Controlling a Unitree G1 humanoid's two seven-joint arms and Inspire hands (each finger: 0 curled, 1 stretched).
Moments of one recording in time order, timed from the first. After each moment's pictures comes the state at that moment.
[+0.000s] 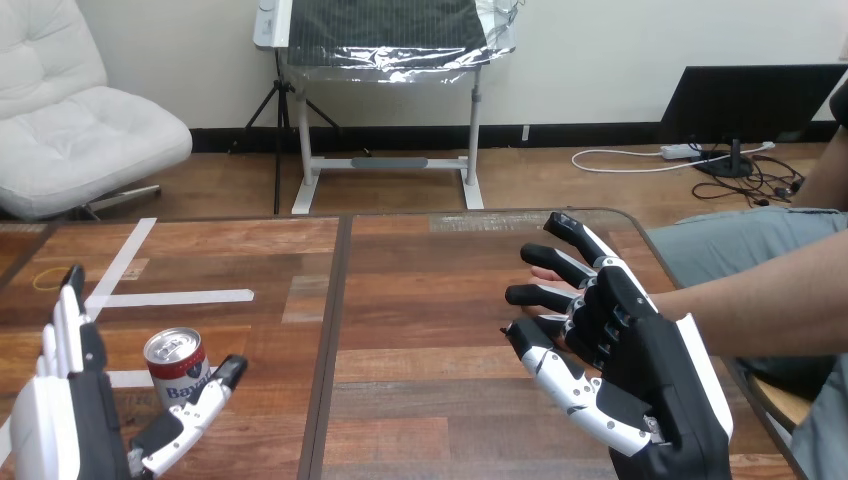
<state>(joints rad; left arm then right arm) 0.42 0.12 0.06 -0.13 0.50 -0.19 0.49 0.45 -0.10 0.20 -0.39 0.07 -0.26 0.05</state>
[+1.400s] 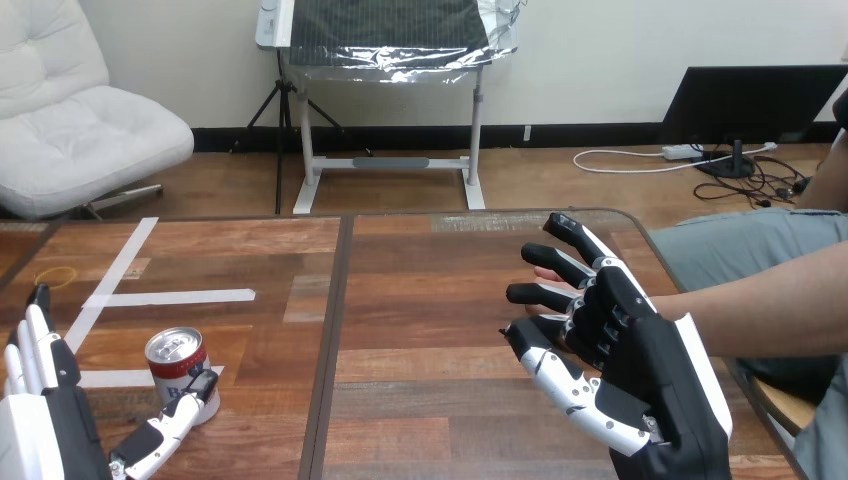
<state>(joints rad) 0.39 0.12 0.10 -0.03 0.56 -0.19 0.59 0.45 -0.10 0.19 -0.40 0.06 -0.25 0.05</state>
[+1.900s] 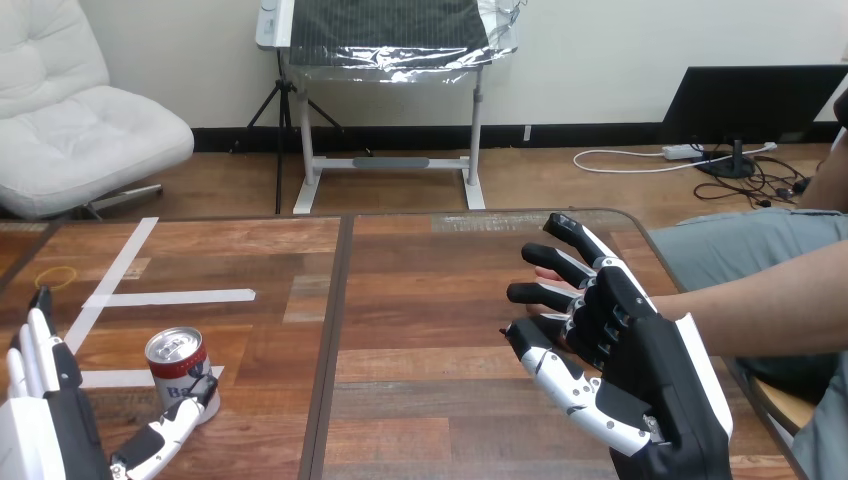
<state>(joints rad) 0.38 0.12 0.10 -0.01 0.56 -0.19 0.59 0.45 -0.10 0.19 -0.40 0.06 -0.25 0.06</state>
